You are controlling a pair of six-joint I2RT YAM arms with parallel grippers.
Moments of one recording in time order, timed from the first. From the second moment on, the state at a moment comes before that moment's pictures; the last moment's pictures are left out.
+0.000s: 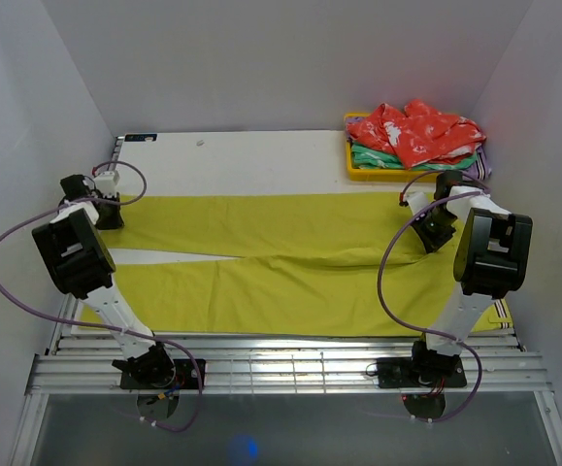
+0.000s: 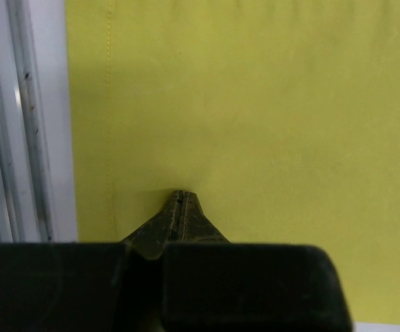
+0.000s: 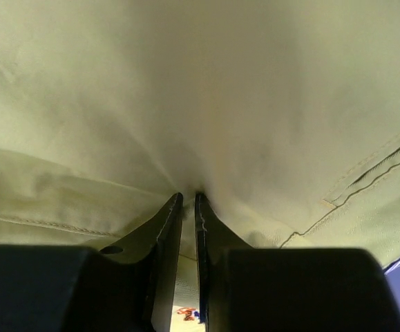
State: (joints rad) left arm 0.47 2.00 1.31 -0.26 0.30 0.40; right arm -0.17 1.86 1.23 -0.80 -0.07 -0.80
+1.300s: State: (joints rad) left arm 0.53 2.31 2.05 -0.78 0.72 0.81; right arm -0.31 2.08 1.56 -0.85 -0.19 -0.98
